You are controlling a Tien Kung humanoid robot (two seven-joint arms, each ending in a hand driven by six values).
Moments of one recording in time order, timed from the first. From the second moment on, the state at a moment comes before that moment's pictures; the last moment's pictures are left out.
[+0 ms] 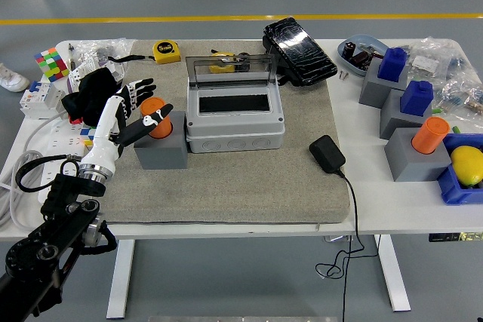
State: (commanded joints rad) left arm -0.30 0.09 -1.14 -1.01 1.20 0.24 -0.39; right arm 0.14 -0.38 0.28 0.30 0.13 -0.09 -0.05
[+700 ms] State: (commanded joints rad) left arm -0.35 0.05 -1.09 -0.92 1.16 0.28 -0.43; right arm 0.15 -0.38 0.26 0.30 0.13 -0.10 -0.05
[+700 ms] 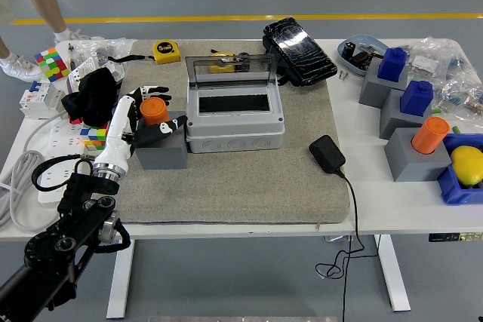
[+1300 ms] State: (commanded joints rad) left arm -0.38 0.01 -1.08 -0.88 1.04 0.28 -0.50; right arm 0.15 -0.38 0.26 0.30 0.13 -0.10 -0.05
